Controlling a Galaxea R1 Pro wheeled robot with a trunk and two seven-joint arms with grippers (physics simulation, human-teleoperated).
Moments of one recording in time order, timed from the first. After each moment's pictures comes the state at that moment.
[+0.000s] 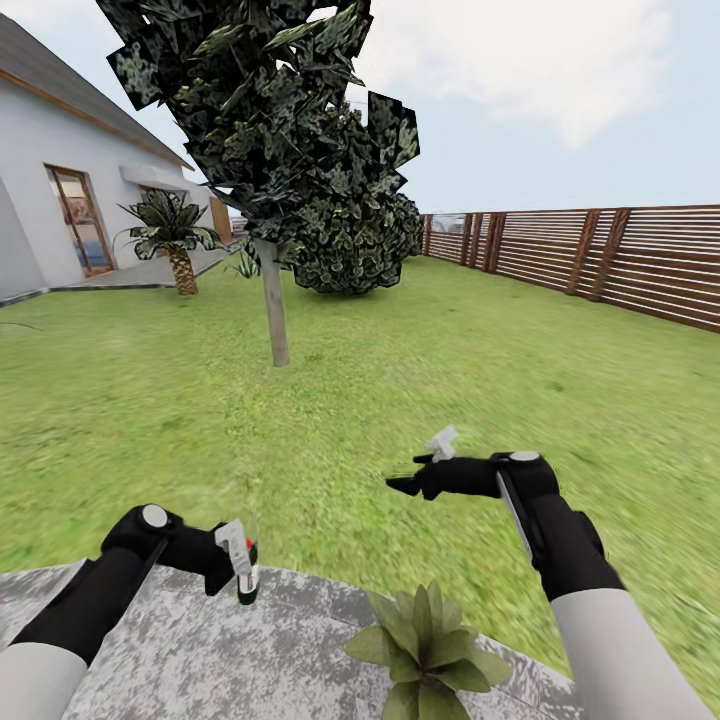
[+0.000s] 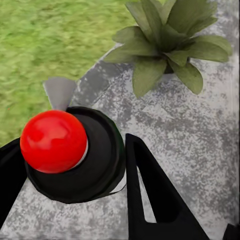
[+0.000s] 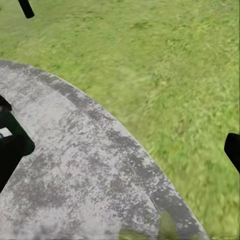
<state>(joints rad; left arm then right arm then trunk) -0.55 0.26 -0.12 -1.12 -0.59 0.34 -1.26 -0.69 -0.02 0.02 -1.20 0.25 0.65 1.00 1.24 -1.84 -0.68</state>
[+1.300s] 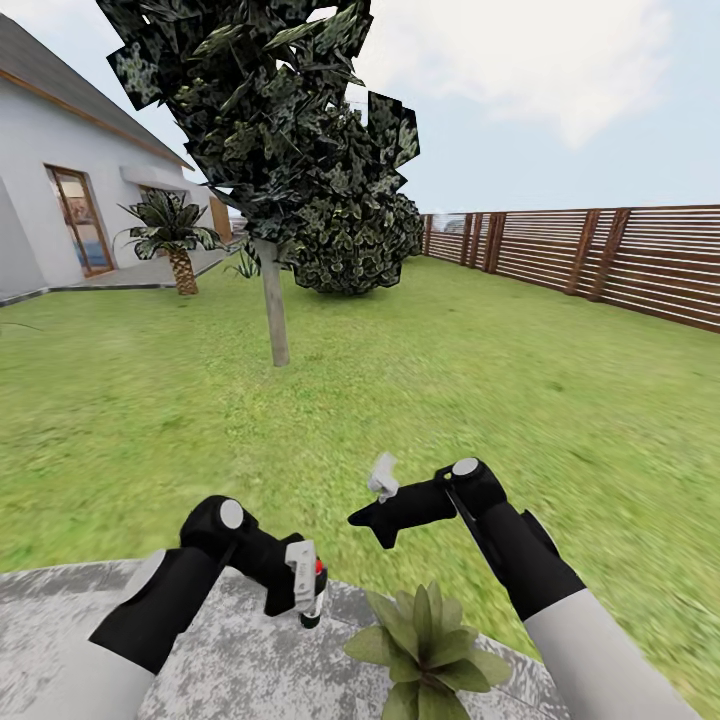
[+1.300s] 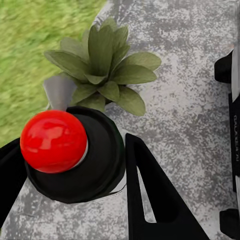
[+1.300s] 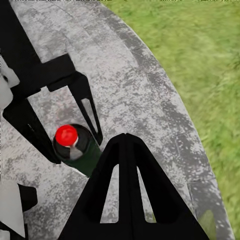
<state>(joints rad) -0.56 0.09 -0.31 -1.31 -0.74 0.34 -1.47 -0.69 0.00 0.34 -1.22 0.29 0.65 1.16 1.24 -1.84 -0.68</state>
